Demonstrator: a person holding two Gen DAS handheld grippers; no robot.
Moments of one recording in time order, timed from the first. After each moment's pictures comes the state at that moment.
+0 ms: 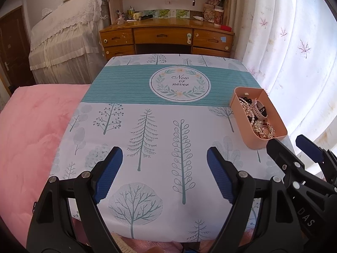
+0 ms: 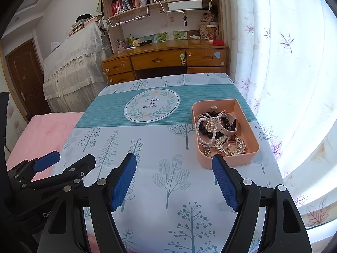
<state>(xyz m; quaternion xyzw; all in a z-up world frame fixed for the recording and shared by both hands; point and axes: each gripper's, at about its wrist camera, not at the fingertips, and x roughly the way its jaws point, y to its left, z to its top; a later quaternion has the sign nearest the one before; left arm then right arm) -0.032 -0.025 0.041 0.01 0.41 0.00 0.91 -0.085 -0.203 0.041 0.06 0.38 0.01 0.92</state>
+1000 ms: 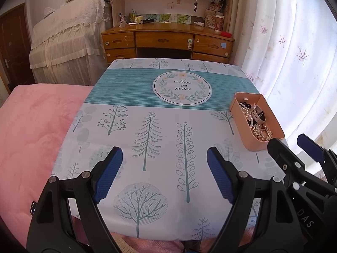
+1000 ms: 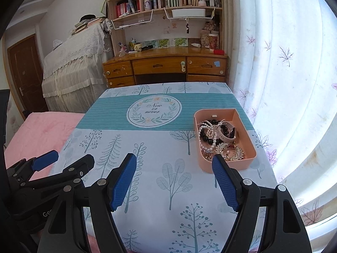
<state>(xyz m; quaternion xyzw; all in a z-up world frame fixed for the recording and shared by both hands) -0.044 -0.014 0.053 -0.01 0.40 0.00 0.92 -0.095 -0.193 0.060 0.03 0.36 0.00 0.93</state>
